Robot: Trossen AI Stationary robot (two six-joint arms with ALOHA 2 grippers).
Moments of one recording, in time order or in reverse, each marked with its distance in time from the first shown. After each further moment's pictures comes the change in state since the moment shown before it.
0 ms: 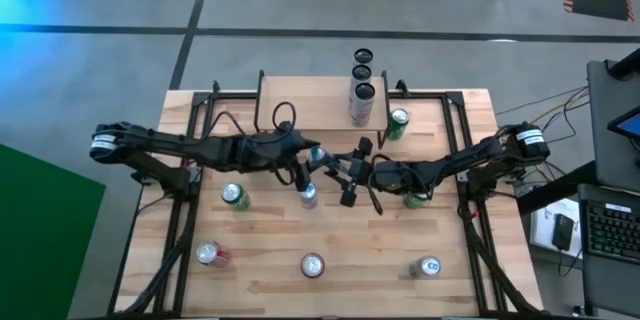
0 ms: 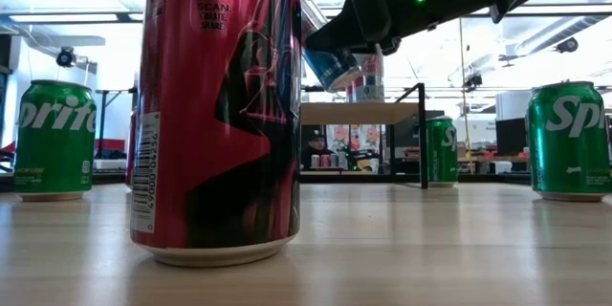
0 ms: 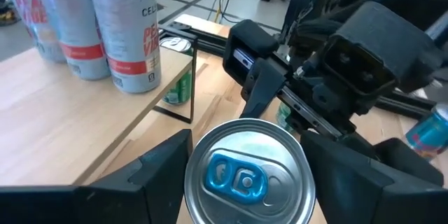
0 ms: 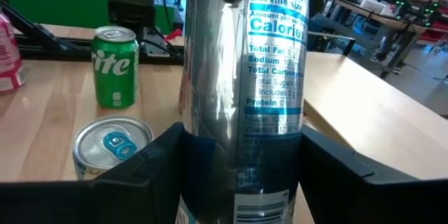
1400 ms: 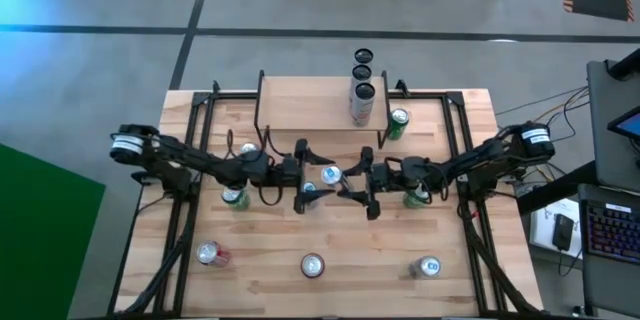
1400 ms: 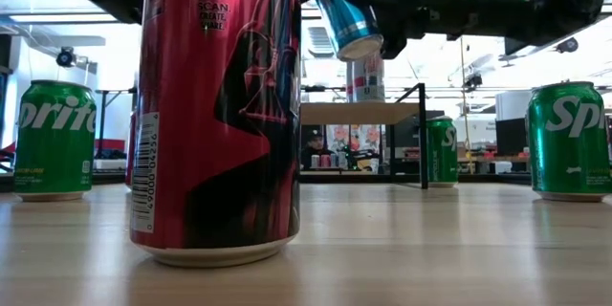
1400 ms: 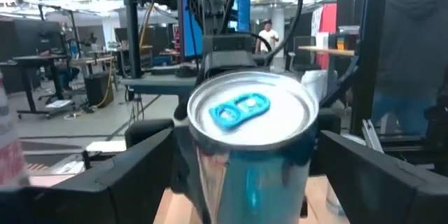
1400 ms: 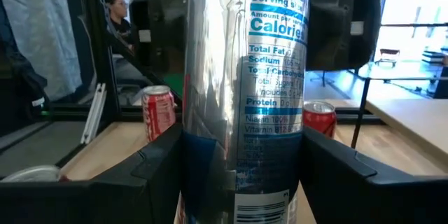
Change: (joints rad) left arm -0.034 0.192 -0.309 0.993 0.263 0.308; right arm -0.022 -0.046 -0.247 0.498 -0.470 0.100
